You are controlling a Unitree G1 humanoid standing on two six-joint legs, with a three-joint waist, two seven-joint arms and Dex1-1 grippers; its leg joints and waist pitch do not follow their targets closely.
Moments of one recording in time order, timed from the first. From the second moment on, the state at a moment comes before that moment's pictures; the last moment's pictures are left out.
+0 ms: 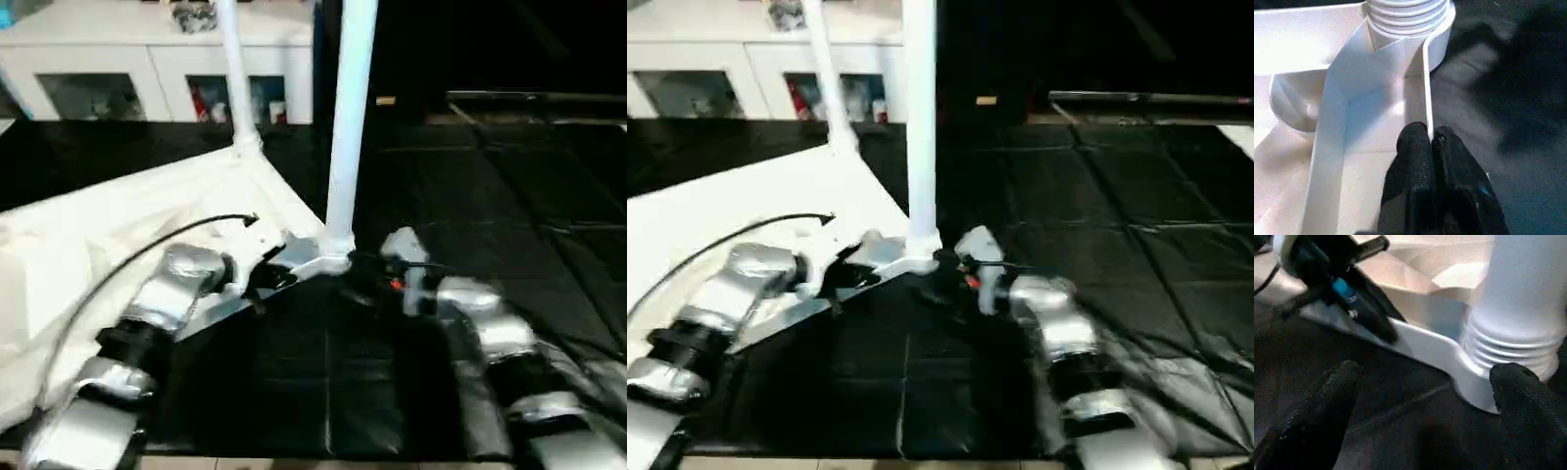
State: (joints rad) left arm -0.61 0.41 -0.25 0.57 0.04 0.25 -1.07; right arm -0.54 -0.27 0.08 0.71 0.14 0.02 1.13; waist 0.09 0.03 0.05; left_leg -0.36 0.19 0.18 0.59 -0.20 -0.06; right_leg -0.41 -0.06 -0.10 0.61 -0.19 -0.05
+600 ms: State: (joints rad) left arm -0.56 0.57 -0.34 0.46 0.02 0.11 -1.38; right arm -0.62 -0.29 0.18 0.72 0.12 -0.01 1.37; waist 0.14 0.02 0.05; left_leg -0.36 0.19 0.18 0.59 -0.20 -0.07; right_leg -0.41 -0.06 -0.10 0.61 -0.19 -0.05
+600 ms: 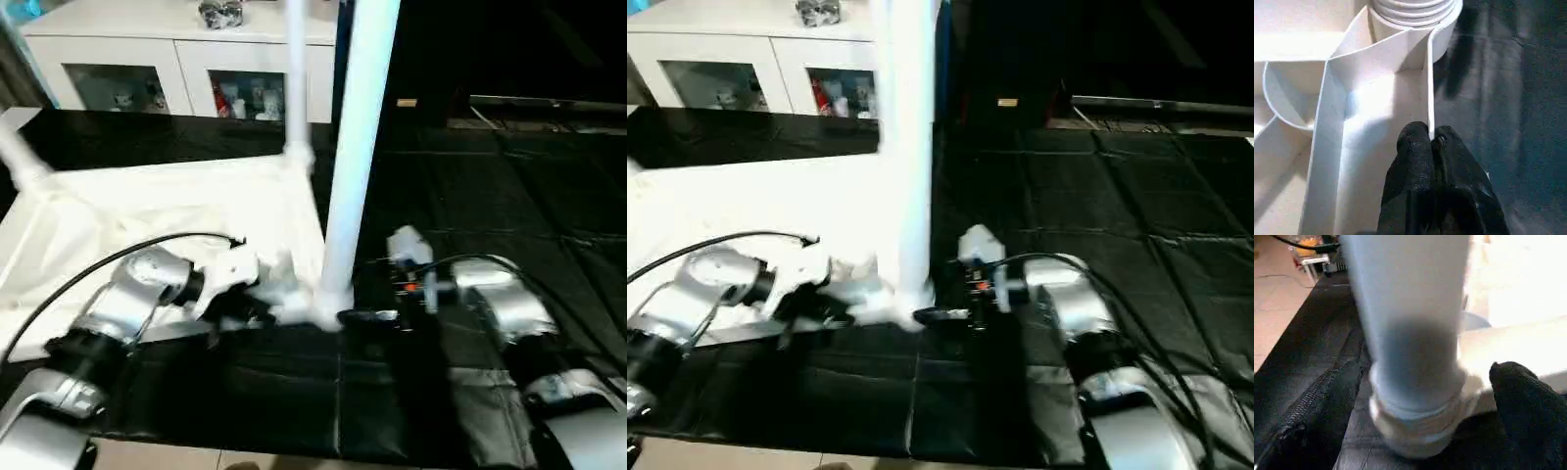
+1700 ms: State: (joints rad) left arm -0.55 0.58 -0.35 0.45 0.01 0.11 -1.40; right arm -0.63 -0.25 0.20 0.80 0.12 -0.02 1.40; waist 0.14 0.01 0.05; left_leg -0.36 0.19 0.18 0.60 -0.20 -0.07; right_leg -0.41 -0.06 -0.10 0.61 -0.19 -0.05
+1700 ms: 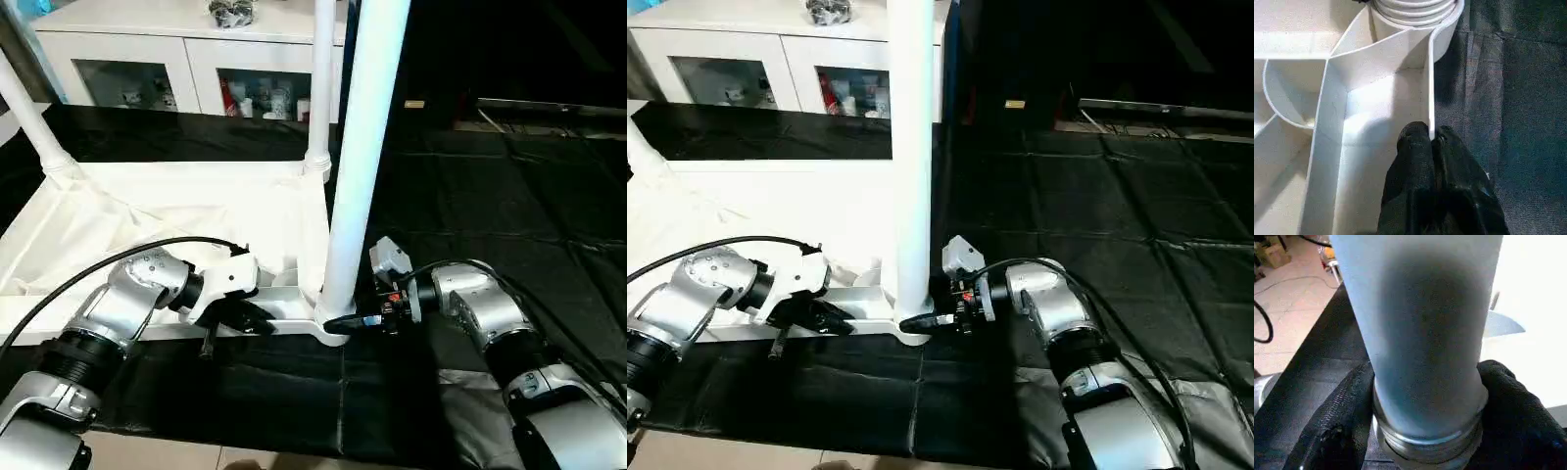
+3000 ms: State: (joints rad) left arm -0.60 0.35 -0.24 0.49 0.04 0.40 -0.99; right arm -0.59 -0.13 0.04 0.76 0.08 0.05 0.81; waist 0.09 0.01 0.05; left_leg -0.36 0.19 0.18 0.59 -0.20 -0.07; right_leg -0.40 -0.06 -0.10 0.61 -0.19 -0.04
